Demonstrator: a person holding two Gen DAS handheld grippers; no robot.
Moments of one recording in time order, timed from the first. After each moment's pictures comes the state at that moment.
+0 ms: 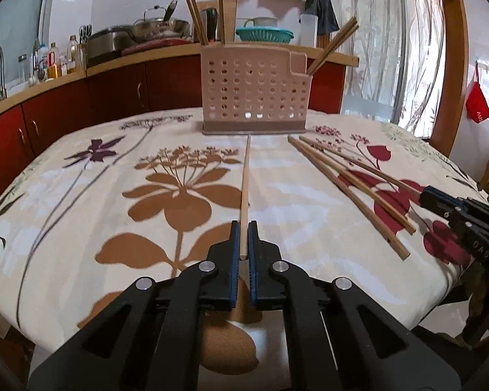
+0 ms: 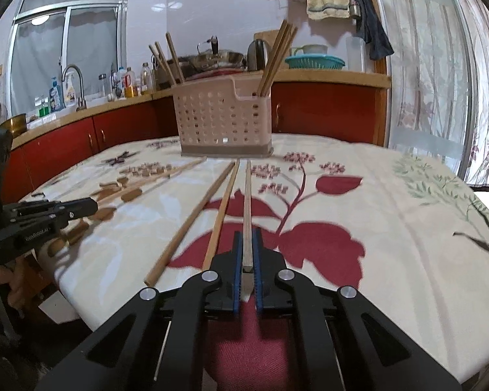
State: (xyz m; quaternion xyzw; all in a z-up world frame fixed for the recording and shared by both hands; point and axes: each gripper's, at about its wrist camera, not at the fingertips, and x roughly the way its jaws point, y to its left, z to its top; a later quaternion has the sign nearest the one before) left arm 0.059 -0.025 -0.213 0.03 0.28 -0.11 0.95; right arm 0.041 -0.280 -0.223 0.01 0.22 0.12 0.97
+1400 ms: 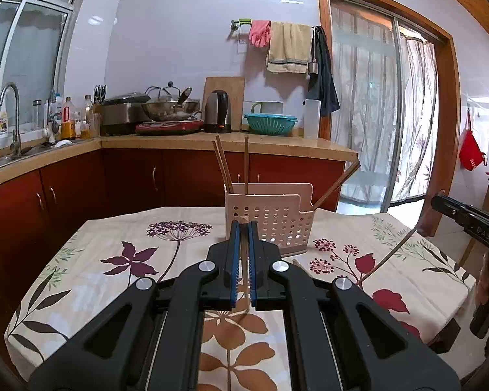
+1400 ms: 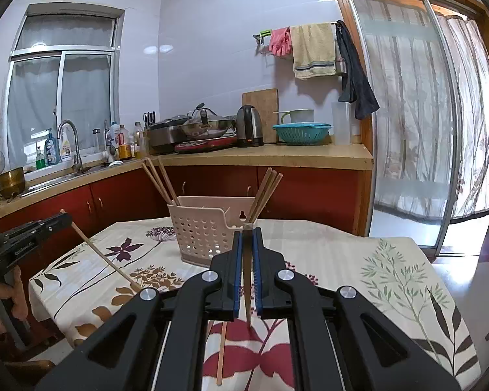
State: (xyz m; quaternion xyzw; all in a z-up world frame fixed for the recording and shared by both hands) left arm 0.056 0.013 -0.065 0.00 0.15 -0.11 0.98; right arm 0.047 -0.296 -0.076 0.03 0.13 0.10 0.99
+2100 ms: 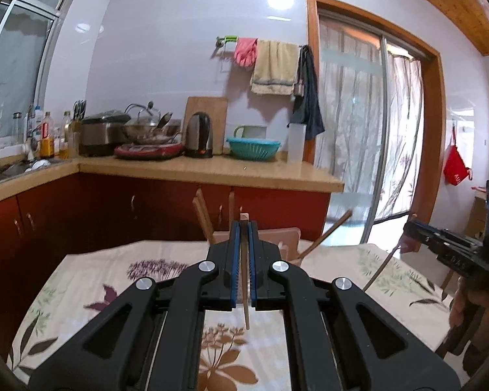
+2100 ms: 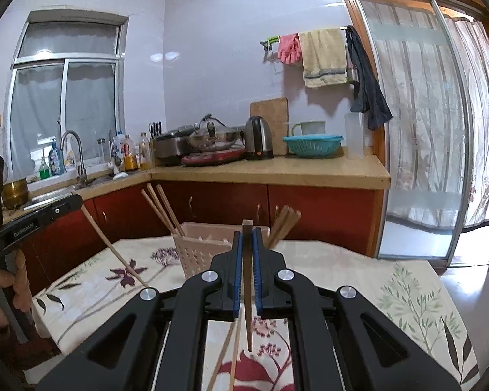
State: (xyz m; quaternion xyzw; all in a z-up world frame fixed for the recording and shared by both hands) left arm 0.101 0.010 -0.009 -0.01 0.11 -0.16 0.98; right arm 0.084 -0.283 -0.041 0.04 0.11 0.12 0.99
